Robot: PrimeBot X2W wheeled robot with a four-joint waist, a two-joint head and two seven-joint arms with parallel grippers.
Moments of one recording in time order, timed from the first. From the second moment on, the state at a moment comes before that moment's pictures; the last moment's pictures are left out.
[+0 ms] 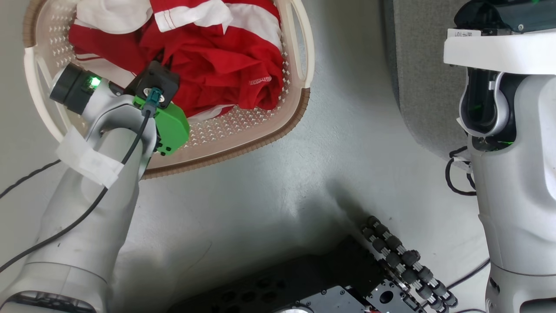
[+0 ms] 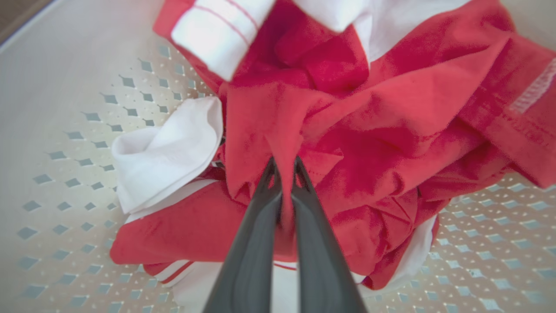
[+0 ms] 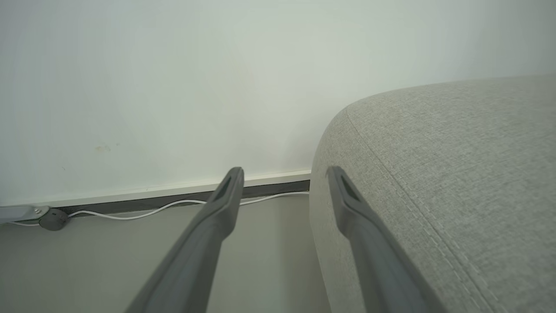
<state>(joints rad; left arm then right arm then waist) -0.87 0.10 -0.46 0.82 0.13 -0.08 -0.20 -0.67 -0.06 0.17 -0.08 0.29 -0.12 -0.26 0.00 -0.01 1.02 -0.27</state>
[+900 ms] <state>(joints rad) -0.78 0.04 -0.45 0.71 -0.06 -0.10 -0.25 -0.54 -0.06 0.11 0.10 0.22 -0.07 -0.26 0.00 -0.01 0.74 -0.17</state>
